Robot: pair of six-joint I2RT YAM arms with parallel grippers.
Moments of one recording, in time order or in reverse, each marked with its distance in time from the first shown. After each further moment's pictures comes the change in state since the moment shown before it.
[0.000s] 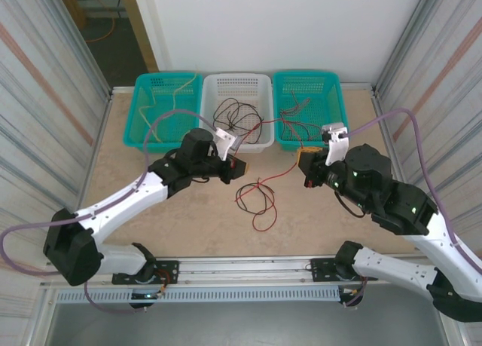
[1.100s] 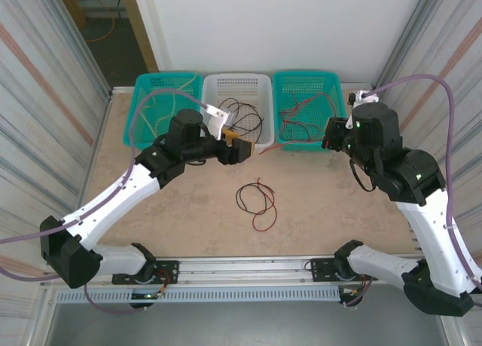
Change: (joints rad) left arm 0.027 -0.005 0.200 -0.060 -0.055 0.006; right arm -0.354 0.246 0.378 -0.300 0.069 0.058
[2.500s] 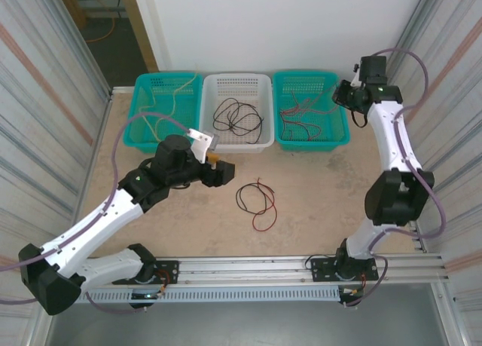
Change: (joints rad) left arm -0.019 -0.233 -0.223 -0.120 -0.159 -0.019; right arm -0.583 0.680 0.095 0.309 -0.459 -0.135
